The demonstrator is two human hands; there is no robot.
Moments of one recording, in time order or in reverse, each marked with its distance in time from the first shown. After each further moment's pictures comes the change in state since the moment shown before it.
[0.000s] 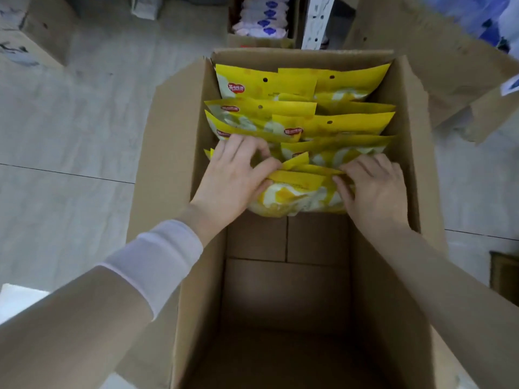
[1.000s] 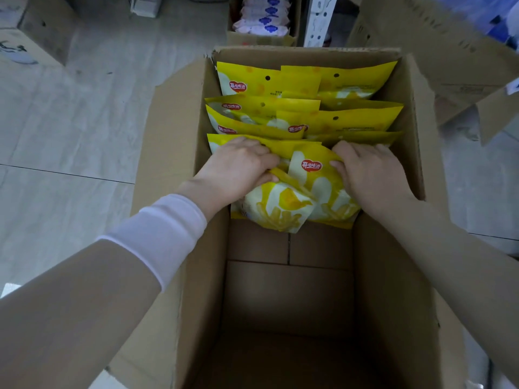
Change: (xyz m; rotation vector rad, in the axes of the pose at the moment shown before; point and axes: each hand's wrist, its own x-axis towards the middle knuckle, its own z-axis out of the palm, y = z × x) left_hand 0.024 -0.025 0.015 -0.121 -0.357 0.120; right_hand 0.034 0.011 0.014 0.032 -0.073 -0.205
